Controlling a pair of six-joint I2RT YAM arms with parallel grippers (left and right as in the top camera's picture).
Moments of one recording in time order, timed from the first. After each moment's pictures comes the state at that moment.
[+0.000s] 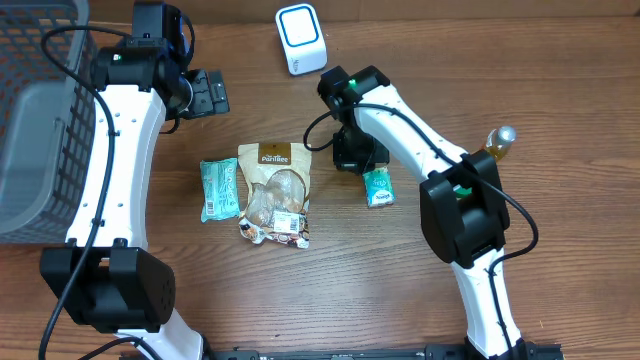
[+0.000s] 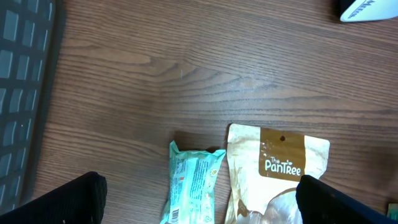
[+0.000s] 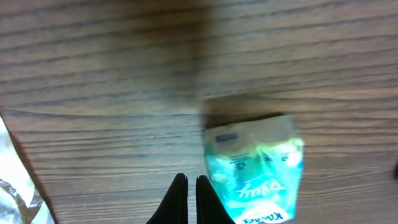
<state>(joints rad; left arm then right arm) -0.03 1.83 1.83 -1.17 -0.06 -0.26 0.52 2.31 1.97 -1.35 0.03 0.54</state>
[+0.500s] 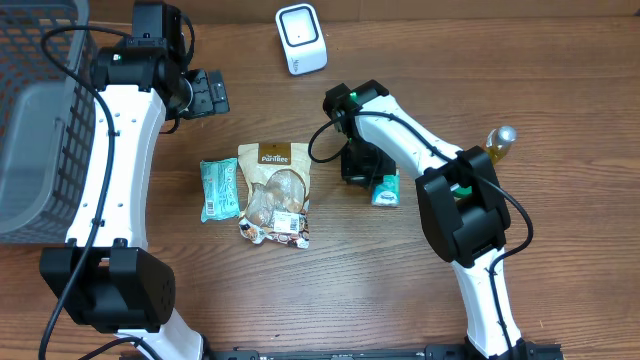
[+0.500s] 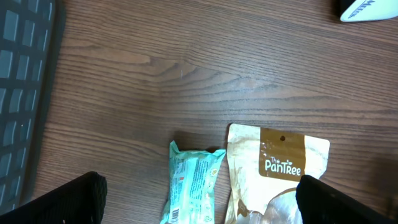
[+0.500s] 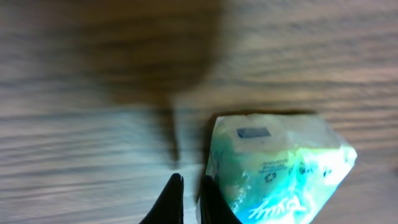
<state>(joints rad) -0.03 1.83 1.83 -1.17 -0.06 -0.26 0.51 2.32 1.85 -1.35 0.08 0.54</state>
